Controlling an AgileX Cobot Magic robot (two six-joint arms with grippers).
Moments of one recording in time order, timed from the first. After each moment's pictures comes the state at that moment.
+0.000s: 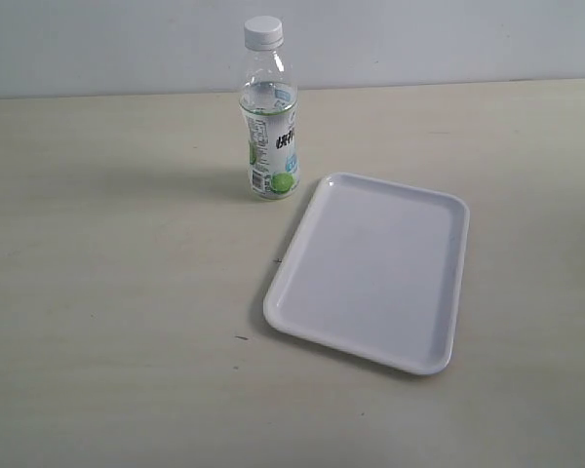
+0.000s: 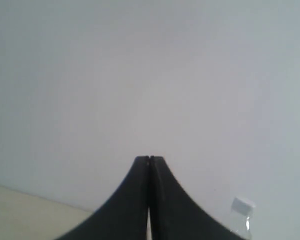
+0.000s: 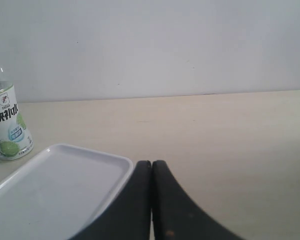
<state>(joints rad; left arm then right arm) -0.04 0.00 0.00 0.12 -0.22 -0.50 -0.05 0.01 0.00 -0.08 0.24 0.13</state>
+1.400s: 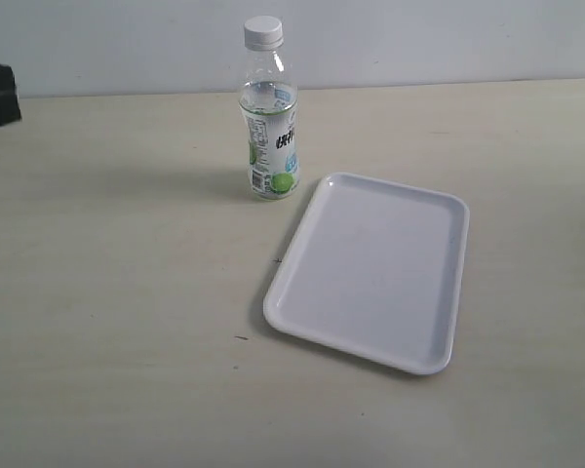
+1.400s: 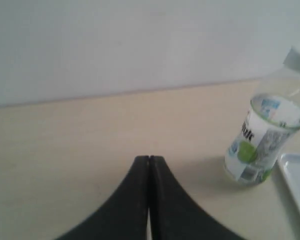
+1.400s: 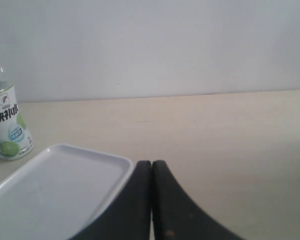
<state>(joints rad) -0.04 1.33 -0.60 0.86 -0.42 -0.80 -0.05 0.01 0.00 -0.08 0.24 0.13</state>
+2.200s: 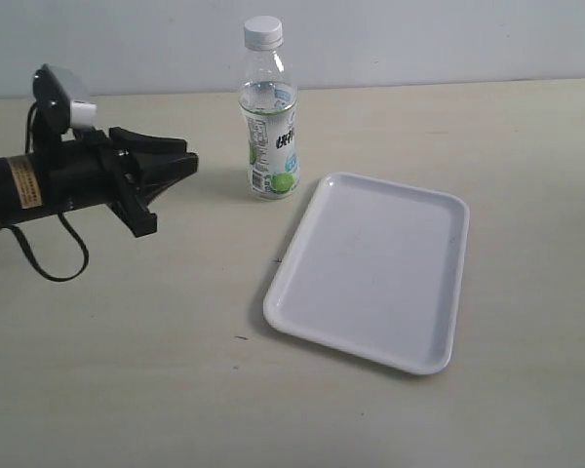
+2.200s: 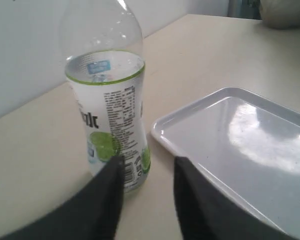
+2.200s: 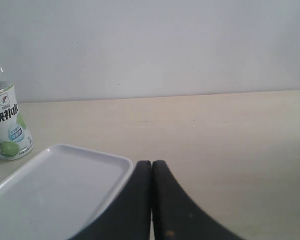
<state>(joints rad) -0.14 1.98 -0.78 1.02 -1.07 -0.35 -0.05 0.01 0.00 -0.08 0.24 0.13</state>
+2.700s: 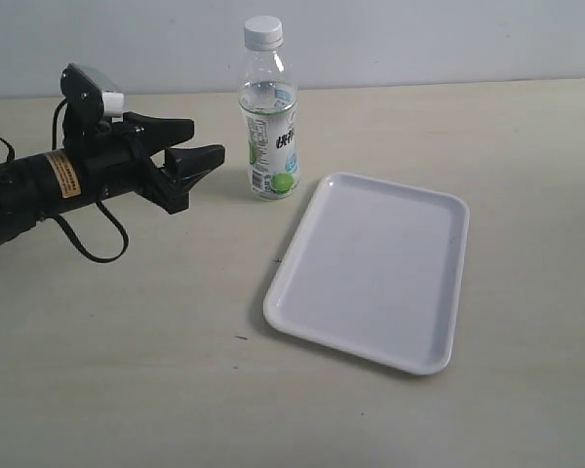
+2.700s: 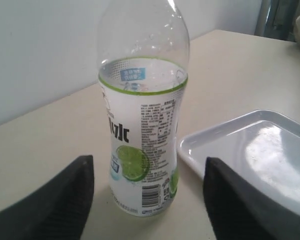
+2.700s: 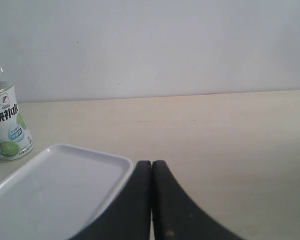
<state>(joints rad) -0.20 2.07 -0.86 0.84 -1.07 -0.35 -0.05 0.01 0.00 -0.08 0.24 0.13</state>
